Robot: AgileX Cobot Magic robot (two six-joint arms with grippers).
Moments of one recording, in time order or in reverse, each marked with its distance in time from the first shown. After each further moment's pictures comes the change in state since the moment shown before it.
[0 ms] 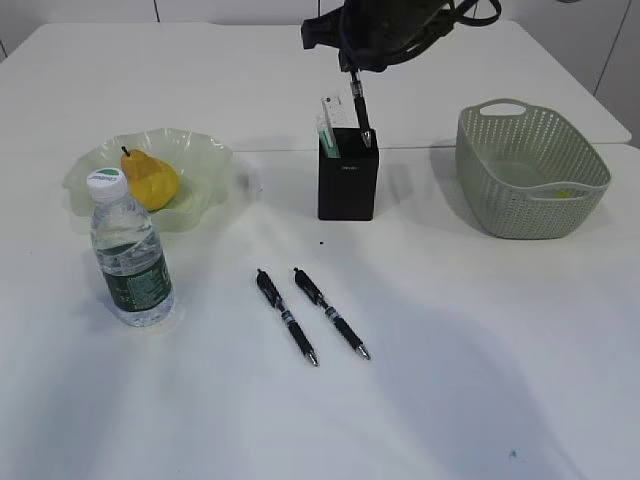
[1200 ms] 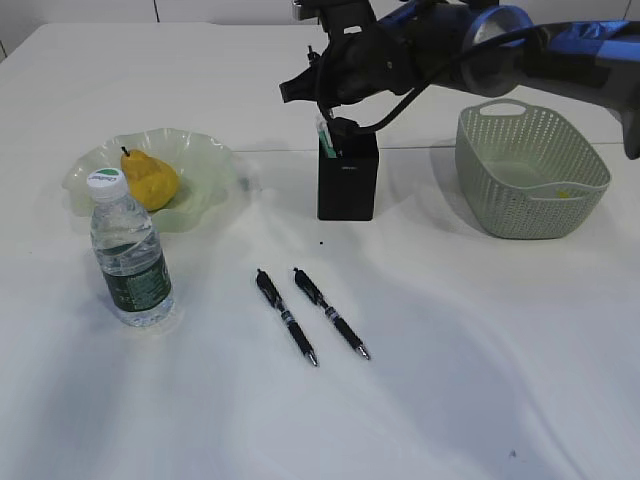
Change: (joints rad) left arm 0.000 0.000 0.000 0.000 -0.003 0.000; right arm 0.000 0.189 0.002 -0.139 -0.379 0.000
